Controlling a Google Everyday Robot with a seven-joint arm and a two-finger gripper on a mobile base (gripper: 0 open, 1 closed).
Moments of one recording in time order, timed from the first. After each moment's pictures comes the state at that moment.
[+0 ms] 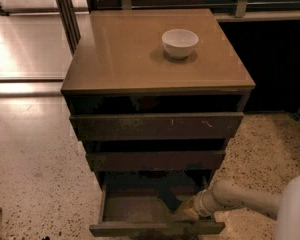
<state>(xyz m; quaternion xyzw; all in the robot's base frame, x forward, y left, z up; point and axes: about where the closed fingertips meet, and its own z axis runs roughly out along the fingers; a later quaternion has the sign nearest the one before) 0.493 -0.166 0.247 -0.49 0.83 0.19 0.19</state>
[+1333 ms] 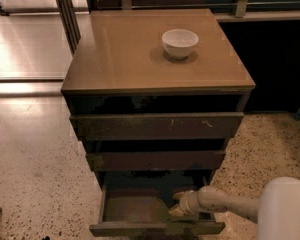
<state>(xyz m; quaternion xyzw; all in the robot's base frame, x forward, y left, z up) 0.534 -0.117 0.195 -0.50 0.81 0.17 0.26</state>
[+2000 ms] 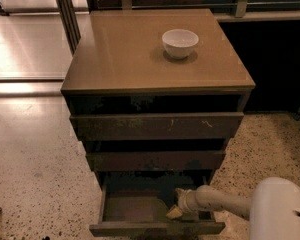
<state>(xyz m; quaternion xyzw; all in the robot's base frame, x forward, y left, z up) 0.550 -0.114 0.175 -0.49 0.81 0.16 0.27</state>
